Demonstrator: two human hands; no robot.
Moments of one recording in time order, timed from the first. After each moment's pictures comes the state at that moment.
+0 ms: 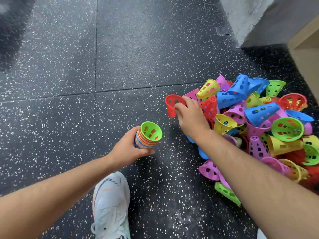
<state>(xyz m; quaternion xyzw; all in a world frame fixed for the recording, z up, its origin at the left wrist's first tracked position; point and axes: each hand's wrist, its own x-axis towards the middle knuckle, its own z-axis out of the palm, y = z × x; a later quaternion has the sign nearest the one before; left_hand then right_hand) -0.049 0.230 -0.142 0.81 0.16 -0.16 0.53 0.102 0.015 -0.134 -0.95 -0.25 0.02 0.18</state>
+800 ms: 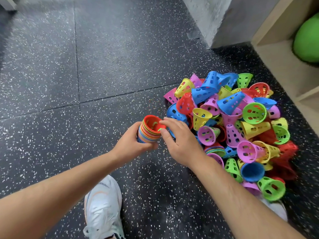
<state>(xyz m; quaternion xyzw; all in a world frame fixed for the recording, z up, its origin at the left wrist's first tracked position) -0.029 0.173 -0.108 0.82 0.10 -0.13 0.55 0.001 -0.028 -0.084 -0.90 -0.20 0.06 0.40</state>
